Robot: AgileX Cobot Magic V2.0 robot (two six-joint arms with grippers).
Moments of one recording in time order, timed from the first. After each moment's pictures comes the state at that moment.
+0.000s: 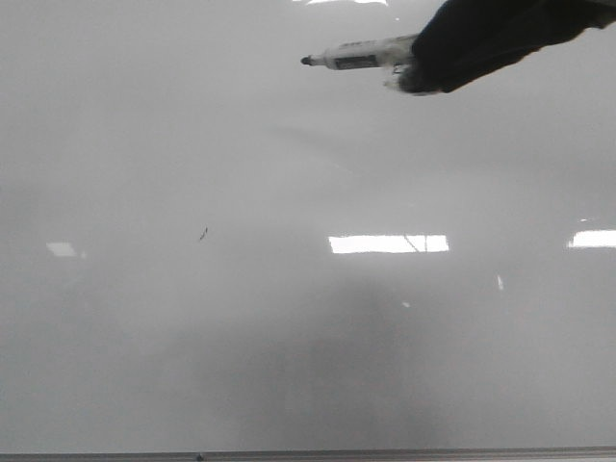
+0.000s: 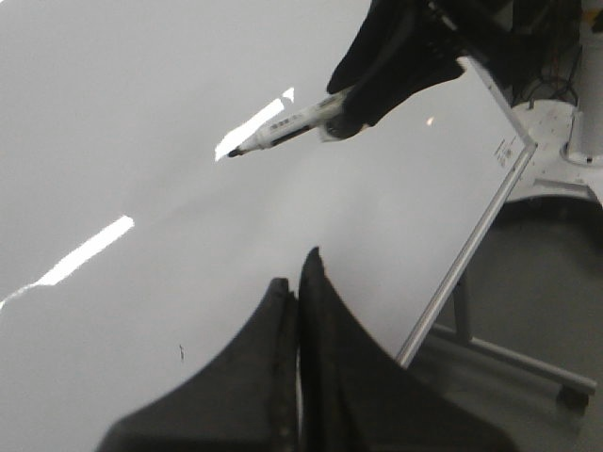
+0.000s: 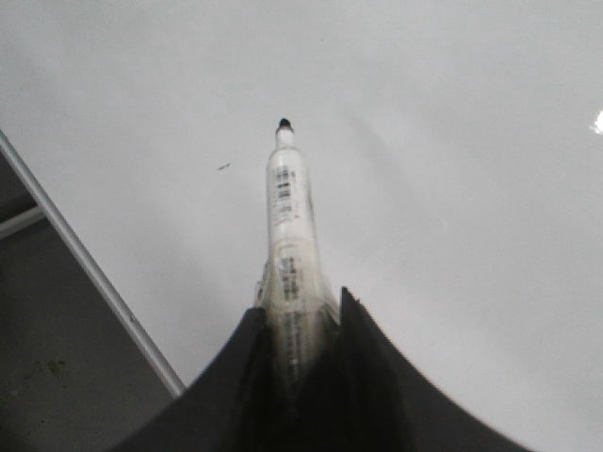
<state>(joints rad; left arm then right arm) -0.86 0.43 -0.39 -0.08 0.23 0.30 0.59 1.12 -0.79 0.31 0.26 -0.53</state>
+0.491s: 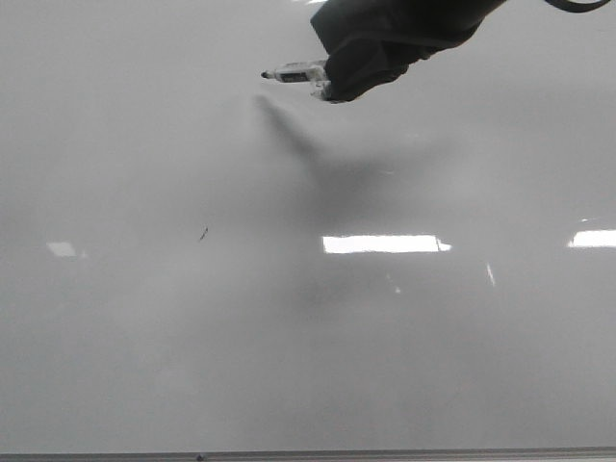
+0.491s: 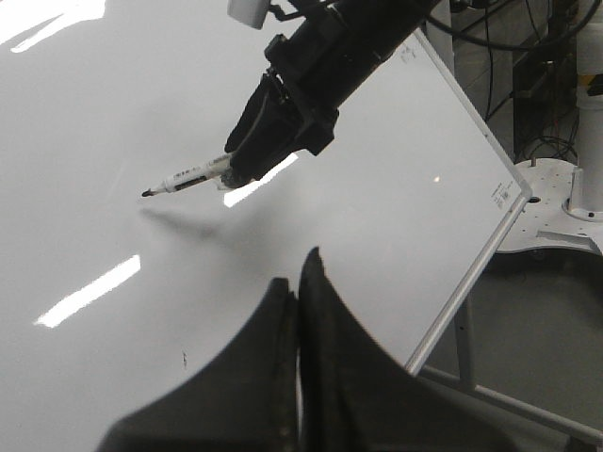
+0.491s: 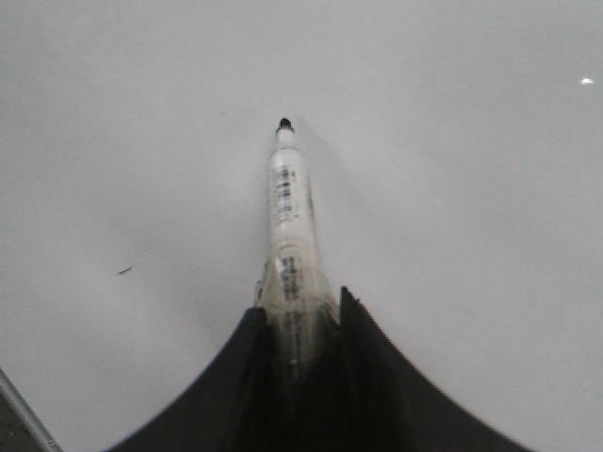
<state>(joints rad) -0.86 0.25 -0.30 -0.09 0.22 0.30 0.54 1.47 -1.03 0.37 0.16 -0.53</state>
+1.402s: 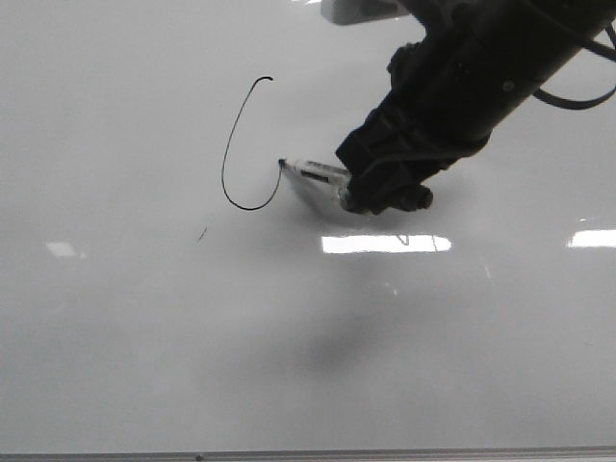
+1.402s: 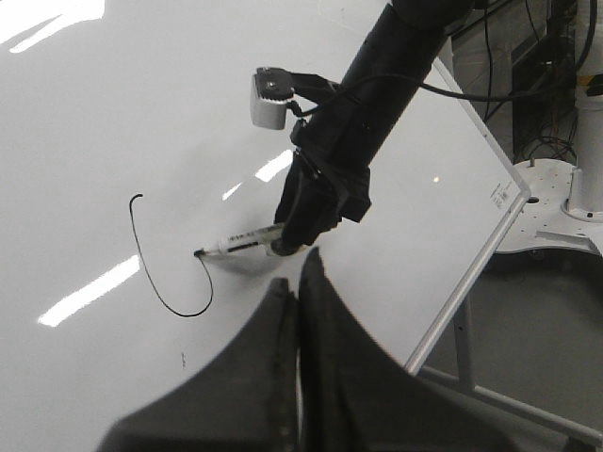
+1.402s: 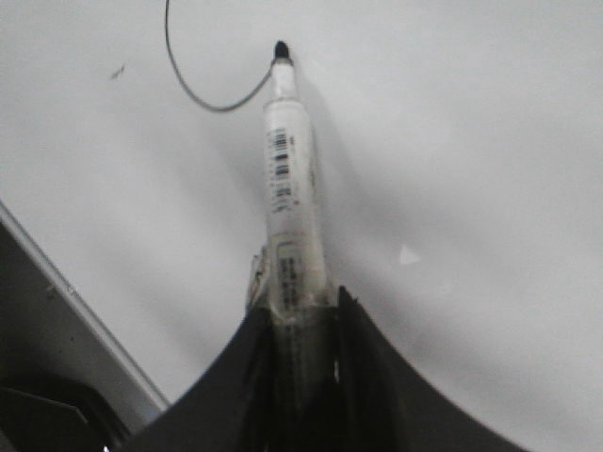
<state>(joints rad) -0.86 0.25 -0.30 -0.09 0.22 0.30 0.52 1.56 -0.99 0.35 0.28 -0.54</state>
